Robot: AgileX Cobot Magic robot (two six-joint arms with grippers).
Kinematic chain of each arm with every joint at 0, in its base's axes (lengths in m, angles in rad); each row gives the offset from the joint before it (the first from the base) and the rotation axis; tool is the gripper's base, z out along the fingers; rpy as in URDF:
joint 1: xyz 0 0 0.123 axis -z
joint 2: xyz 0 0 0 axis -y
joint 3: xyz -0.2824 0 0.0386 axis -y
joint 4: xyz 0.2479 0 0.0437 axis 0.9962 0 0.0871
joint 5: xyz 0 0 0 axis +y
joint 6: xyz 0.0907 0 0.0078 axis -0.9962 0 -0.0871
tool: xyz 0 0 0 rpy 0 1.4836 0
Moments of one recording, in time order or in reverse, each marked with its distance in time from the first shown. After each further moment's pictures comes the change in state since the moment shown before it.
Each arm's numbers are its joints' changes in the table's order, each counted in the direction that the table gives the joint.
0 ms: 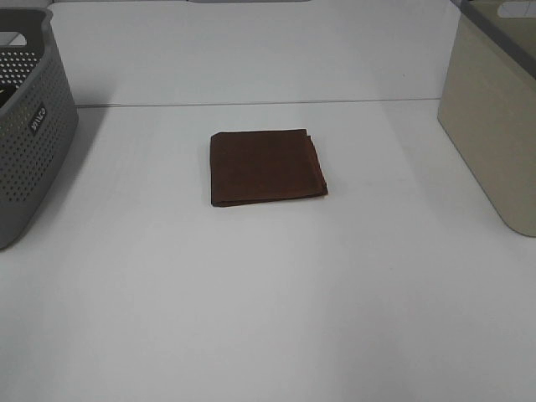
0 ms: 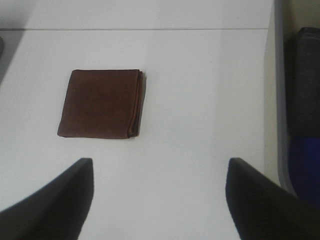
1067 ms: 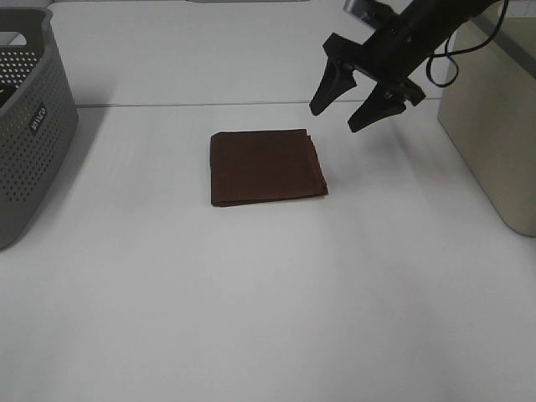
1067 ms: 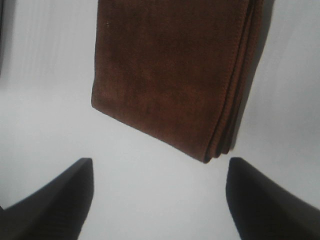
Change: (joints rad) left arm 0.000 0.000 0.000 0.000 0.000 0.000; right arm -0.172 -1.022 0.657 0.260 0.256 0.039
